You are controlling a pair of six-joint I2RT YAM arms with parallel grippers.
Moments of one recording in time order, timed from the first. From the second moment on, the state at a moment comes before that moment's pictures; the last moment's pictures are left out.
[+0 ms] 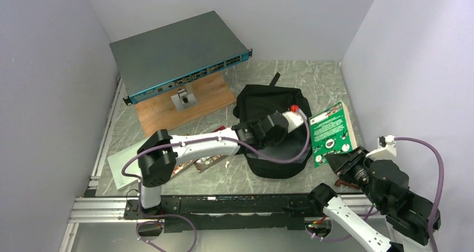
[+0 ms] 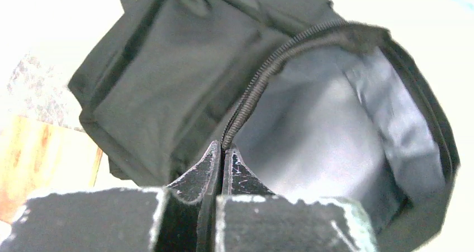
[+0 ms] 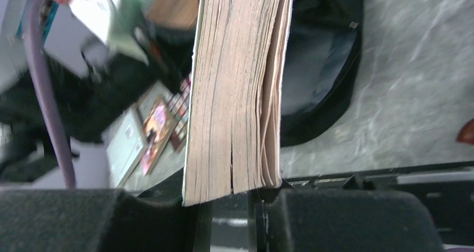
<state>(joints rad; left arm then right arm) -1.20 1.87 1.50 -0.19 -0.40 0.11 0.64 0.31 1.18 -1.35 0.41 0.93</state>
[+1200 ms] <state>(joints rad) -1.17 1.68 1.56 -0.14 -0.20 0.06 0.65 0.33 0.43 -0.53 0.11 1.47</state>
